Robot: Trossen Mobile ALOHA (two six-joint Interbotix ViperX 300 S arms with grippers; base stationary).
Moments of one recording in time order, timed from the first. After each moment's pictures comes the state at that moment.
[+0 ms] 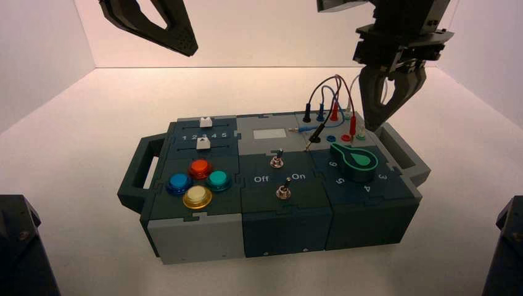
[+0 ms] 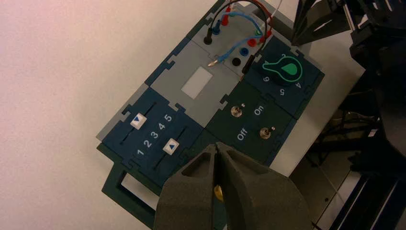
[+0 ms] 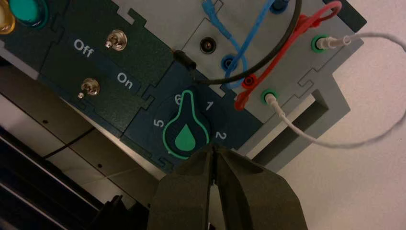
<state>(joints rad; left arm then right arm) -0.89 -0.70 1.00 -0.14 0.67 -0.01 0.65 -0.28 0.90 0.13 0.90 -0.17</state>
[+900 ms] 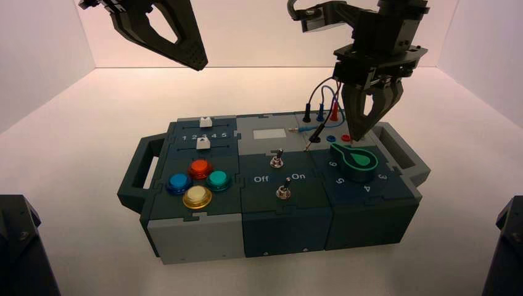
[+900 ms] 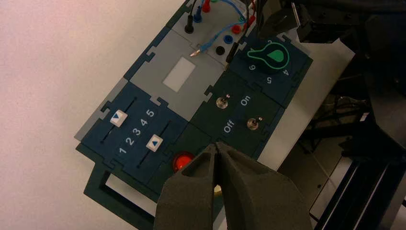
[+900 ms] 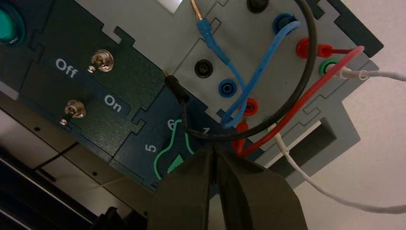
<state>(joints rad) -0.94 -0.67 1.00 -0.15 0.66 -0.01 0.65 -0.16 0.86 0.14 0.84 -0.18</state>
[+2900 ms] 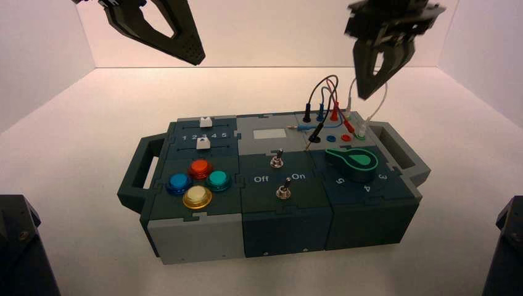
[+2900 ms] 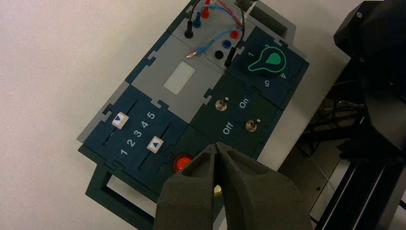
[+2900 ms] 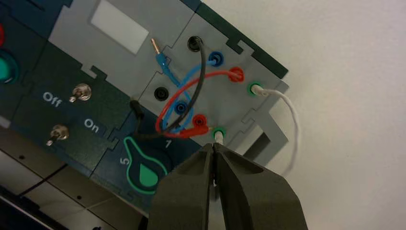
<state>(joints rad) -0.94 -0.70 1.01 -0.15 0.67 -0.01 0.56 -0.27 0.80 0.06 0.89 -0.17</state>
